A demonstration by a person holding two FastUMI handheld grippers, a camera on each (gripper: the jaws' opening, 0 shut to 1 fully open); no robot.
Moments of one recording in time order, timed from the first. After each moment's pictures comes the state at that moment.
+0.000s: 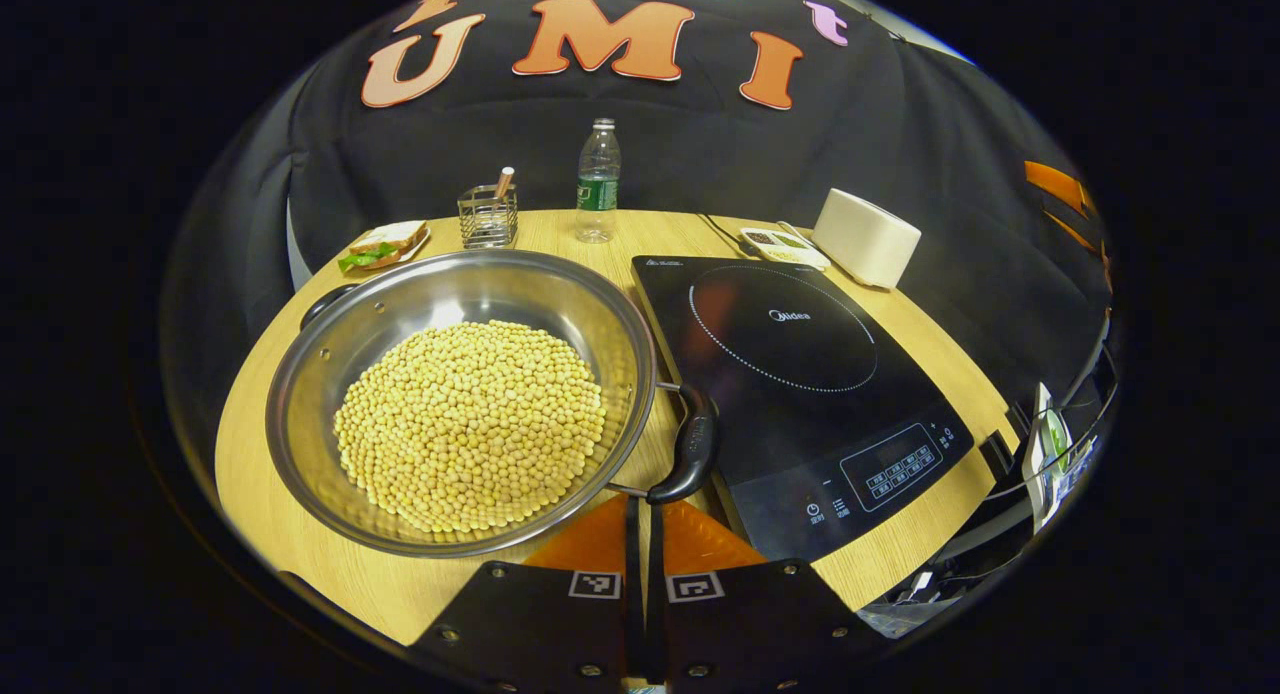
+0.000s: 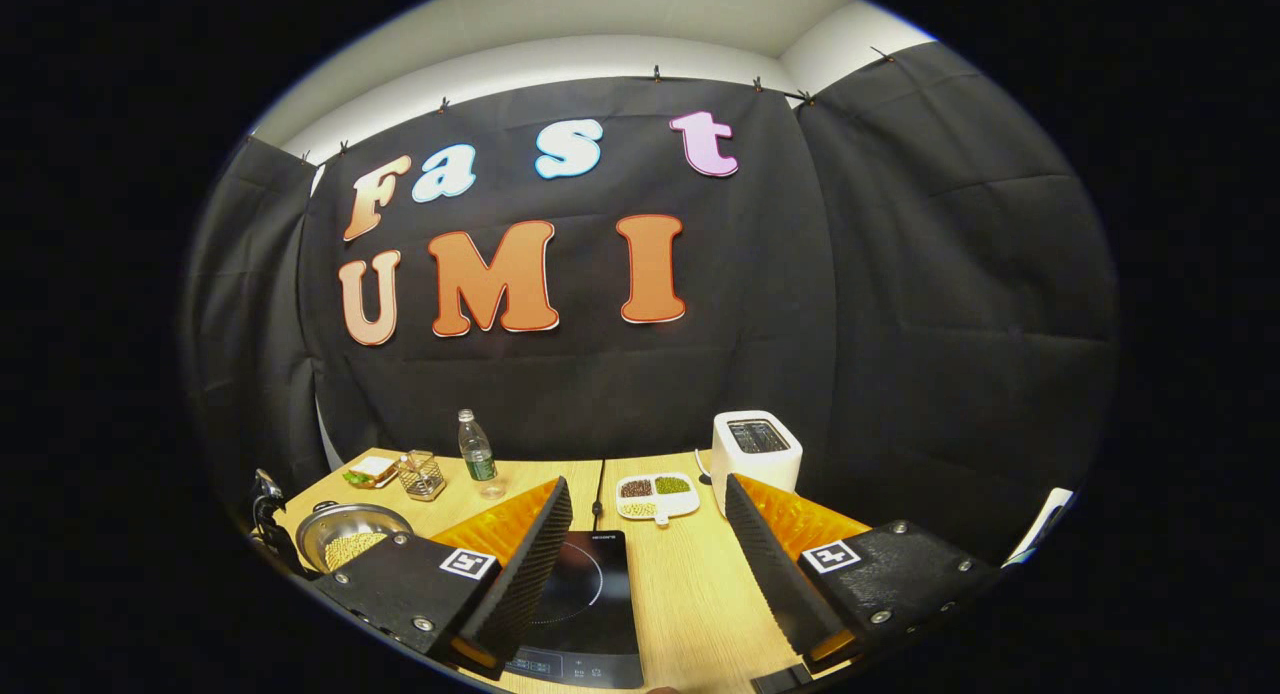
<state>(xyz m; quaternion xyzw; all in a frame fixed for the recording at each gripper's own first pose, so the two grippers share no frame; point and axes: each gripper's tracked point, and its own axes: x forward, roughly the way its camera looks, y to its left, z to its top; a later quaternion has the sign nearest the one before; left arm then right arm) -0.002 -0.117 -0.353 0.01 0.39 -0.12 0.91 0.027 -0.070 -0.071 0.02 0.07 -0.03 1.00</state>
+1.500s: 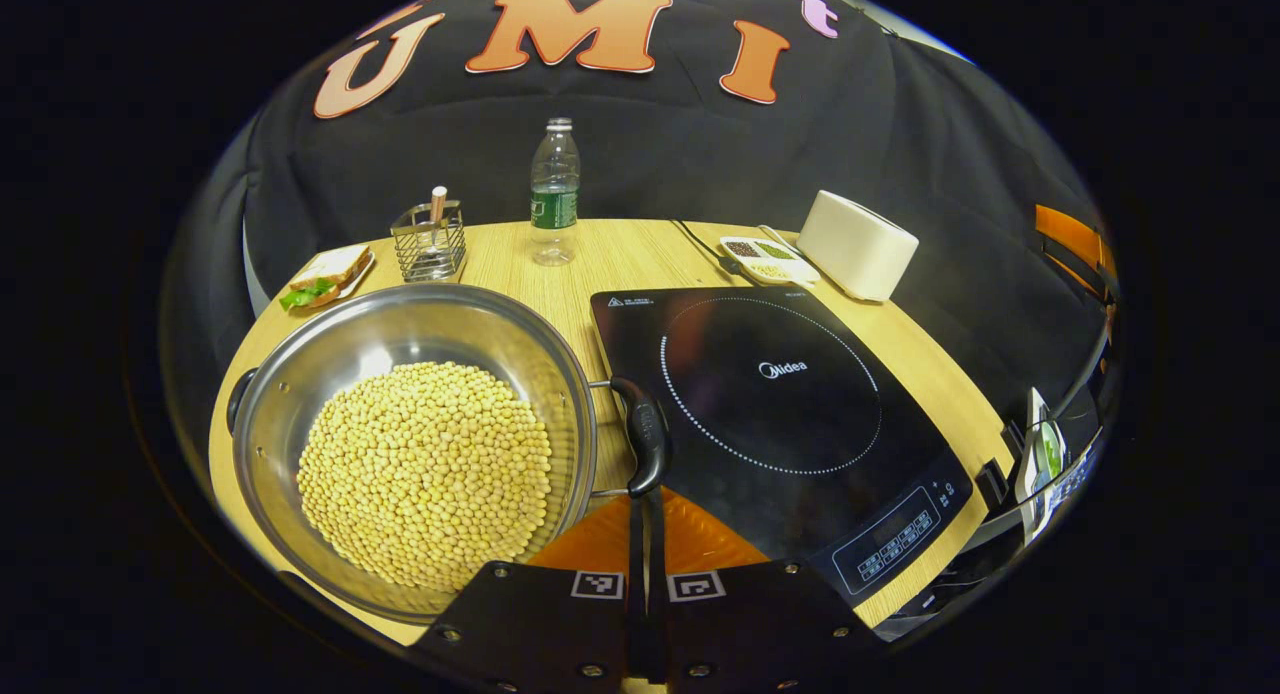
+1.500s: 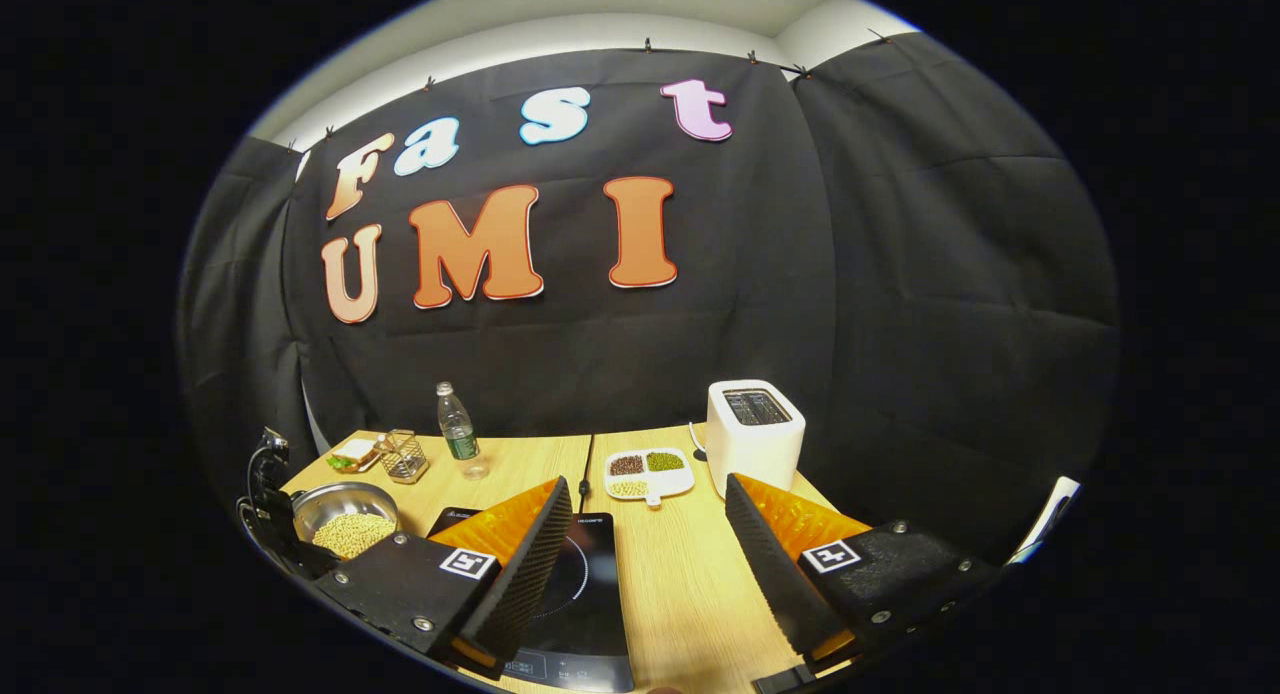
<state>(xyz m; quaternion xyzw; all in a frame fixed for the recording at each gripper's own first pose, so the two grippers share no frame) 0.067 -0.148 -0.359 0.01 0.40 -0.16 0.90 0.053 -0.078 -0.108 0.02 0.11 -0.04 0.99</state>
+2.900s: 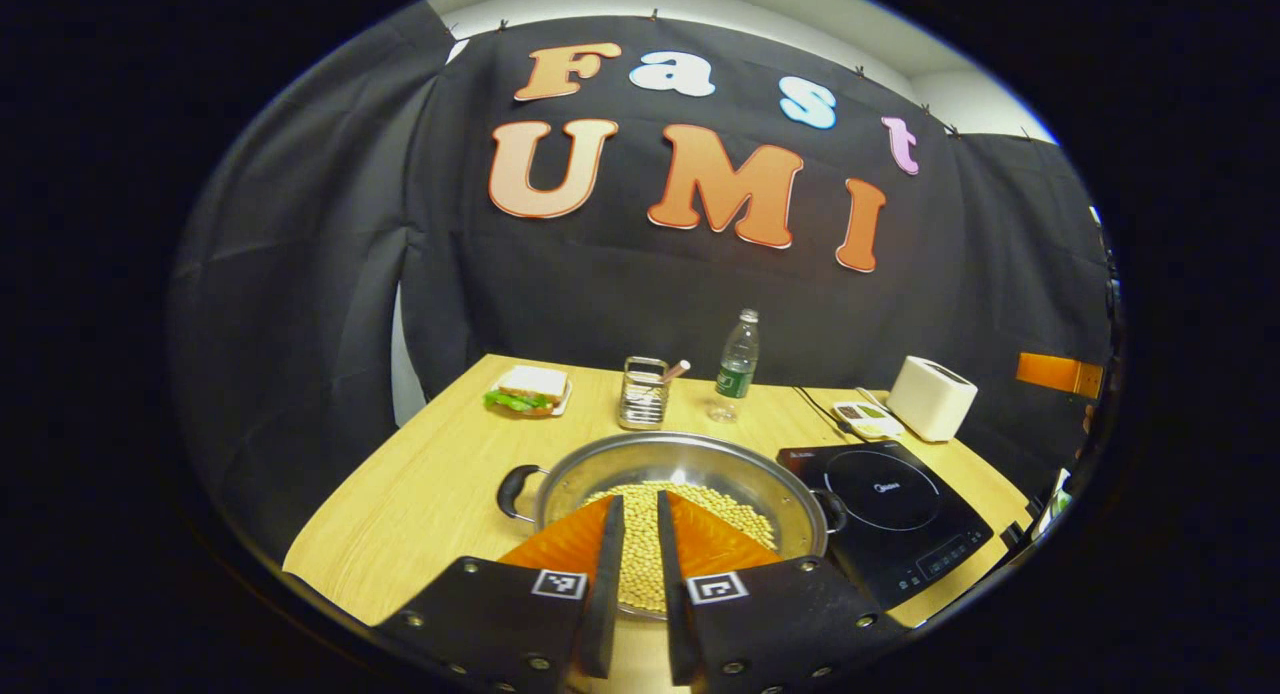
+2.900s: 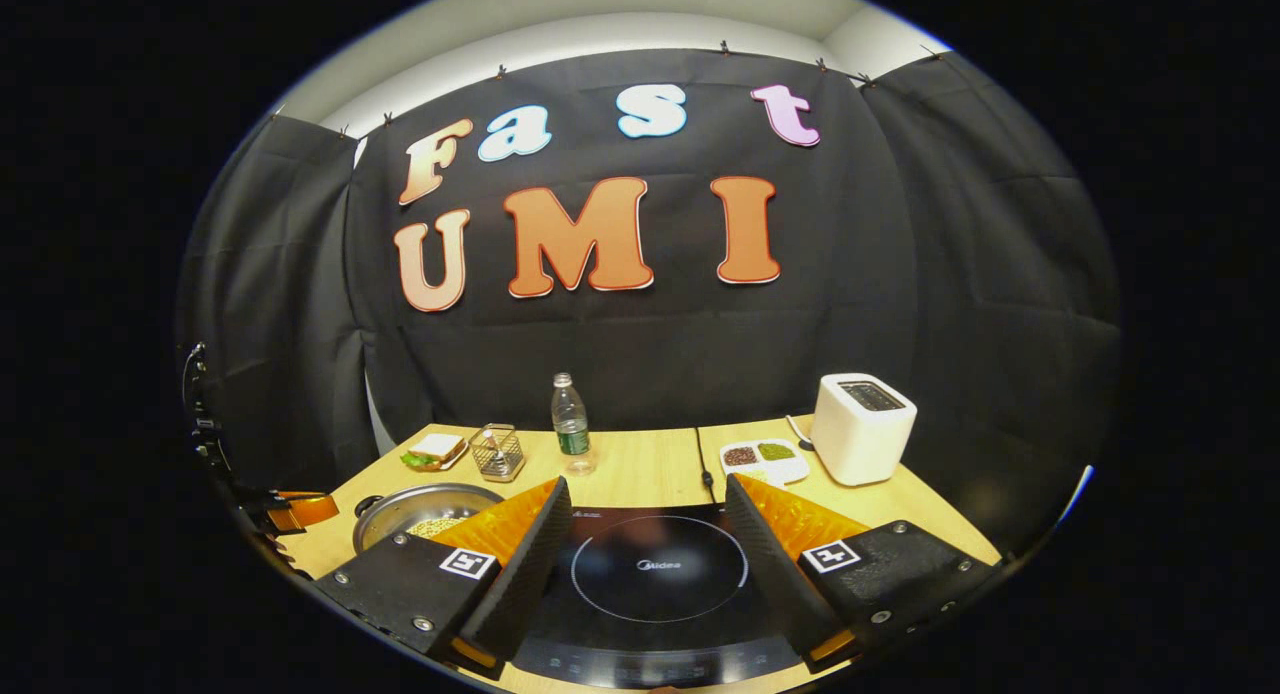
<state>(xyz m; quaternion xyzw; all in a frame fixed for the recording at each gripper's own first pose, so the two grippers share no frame) 0.059 0.080 -0.215 -0.03 0.18 -0.02 0.98 0.040 0.104 -0.114 0.02 0.11 0.04 0.99</state>
